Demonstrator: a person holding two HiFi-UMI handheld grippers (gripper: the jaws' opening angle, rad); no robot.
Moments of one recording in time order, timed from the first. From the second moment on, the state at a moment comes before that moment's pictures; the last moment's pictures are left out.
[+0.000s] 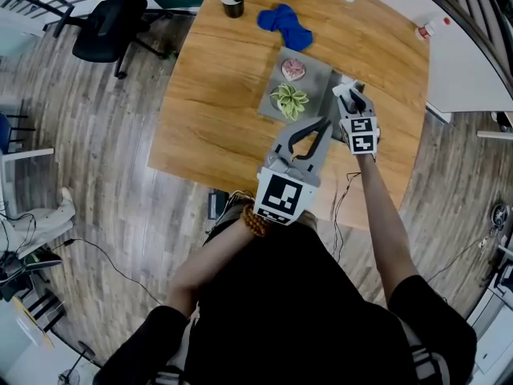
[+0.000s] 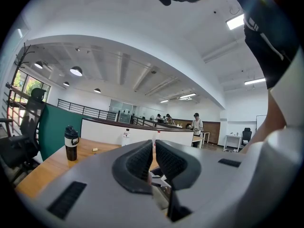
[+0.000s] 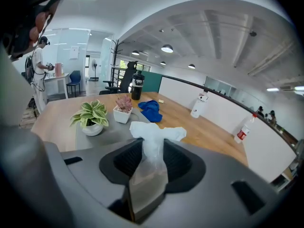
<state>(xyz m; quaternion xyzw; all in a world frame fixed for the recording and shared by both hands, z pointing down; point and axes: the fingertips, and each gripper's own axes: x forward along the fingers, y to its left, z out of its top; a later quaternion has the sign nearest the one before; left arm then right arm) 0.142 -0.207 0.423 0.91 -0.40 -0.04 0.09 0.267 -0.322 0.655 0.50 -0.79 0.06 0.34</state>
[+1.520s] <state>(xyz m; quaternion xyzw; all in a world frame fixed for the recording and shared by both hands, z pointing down) 0.137 -0.214 0.424 0.91 -0.40 -0.05 0.10 0.276 -0.330 0.723 0.48 -0.77 0.13 0.40</state>
